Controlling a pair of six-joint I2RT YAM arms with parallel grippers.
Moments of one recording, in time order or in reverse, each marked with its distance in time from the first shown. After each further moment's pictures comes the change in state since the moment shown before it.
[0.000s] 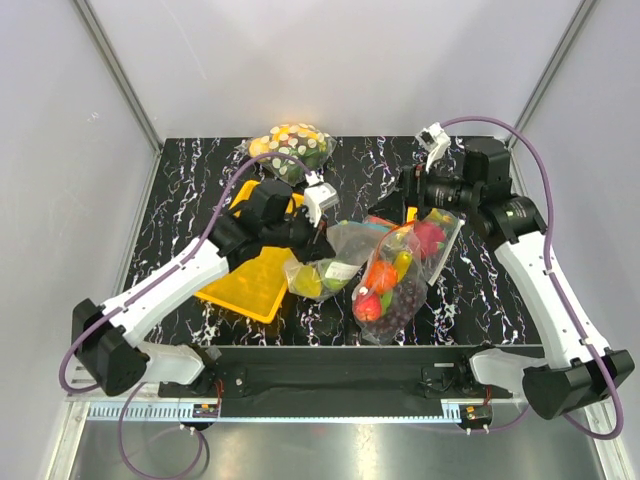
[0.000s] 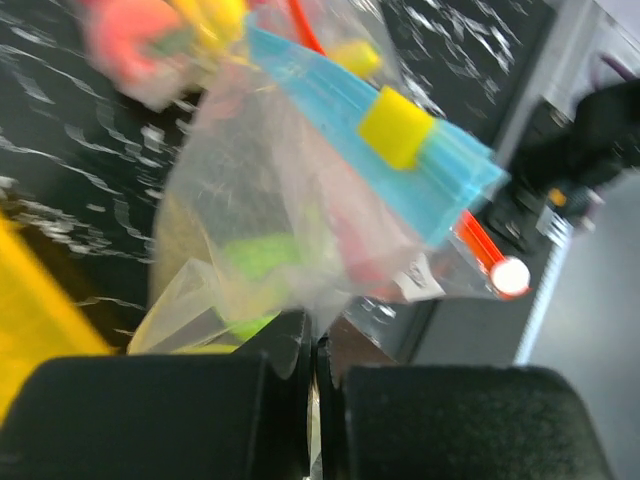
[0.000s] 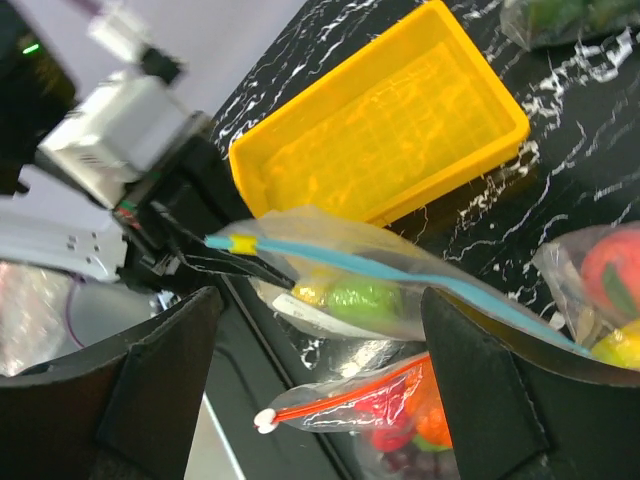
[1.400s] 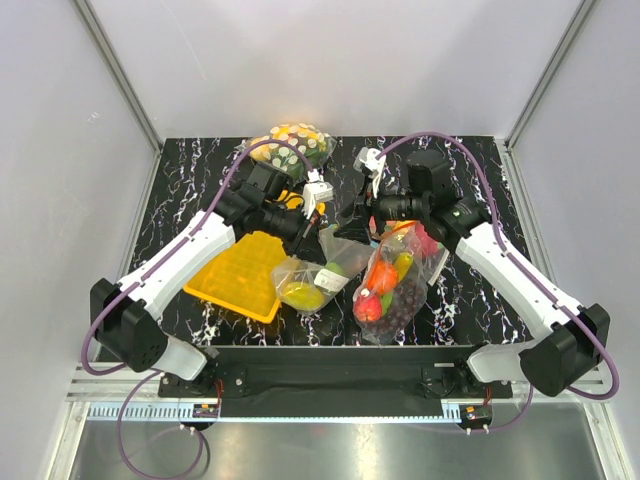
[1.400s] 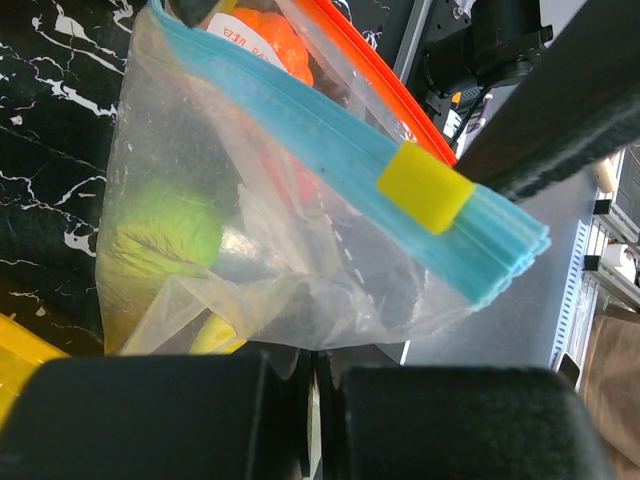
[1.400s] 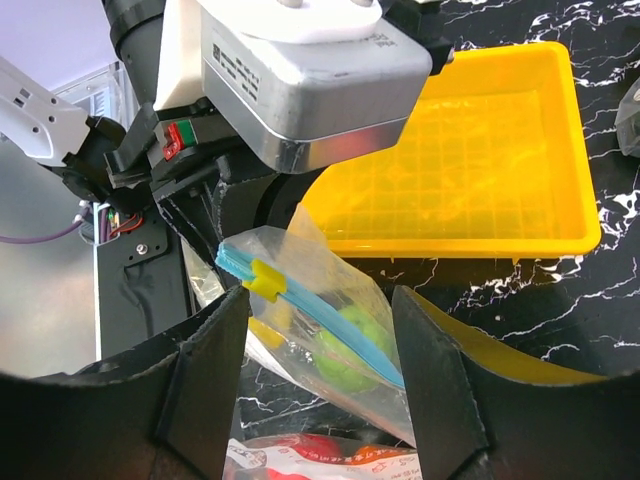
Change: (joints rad) left arm 0.130 0.173 0.187 -0.361 0.362 0.151; right arm 0.240 0.119 -0.106 0.225 -0.051 -0.355
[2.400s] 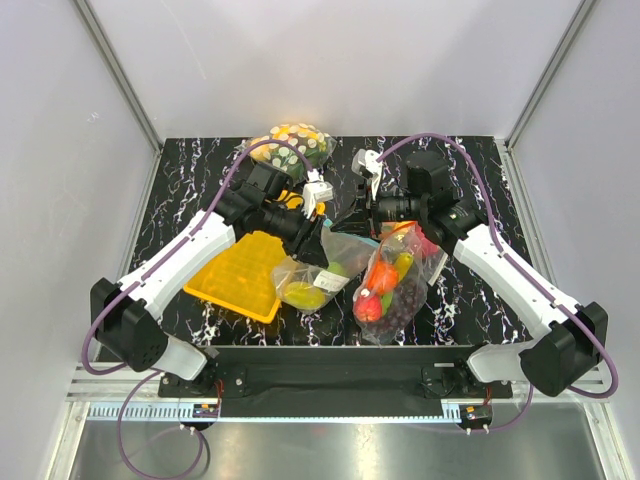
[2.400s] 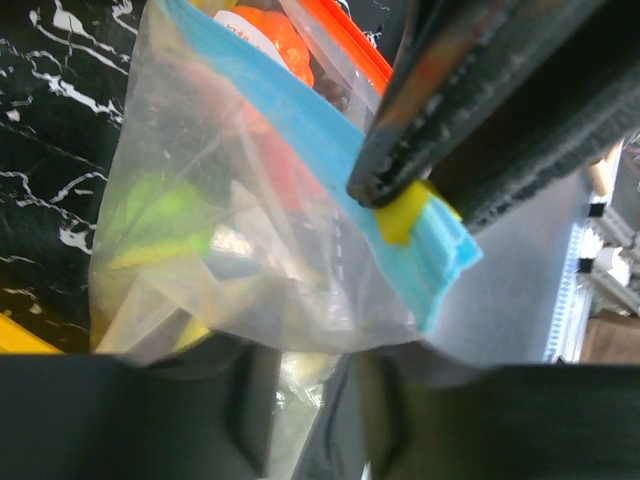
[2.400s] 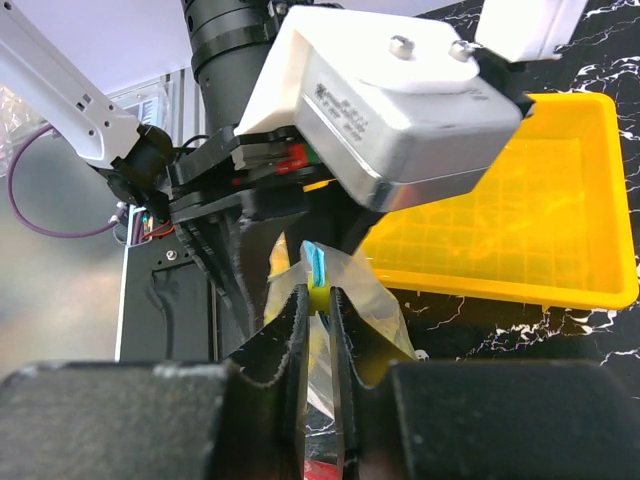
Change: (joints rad) left arm 0.002 0.002 0.002 -0.003 0.000 -0.007; right arm 0.011 0.000 -0.033 0.108 -0.103 0.022
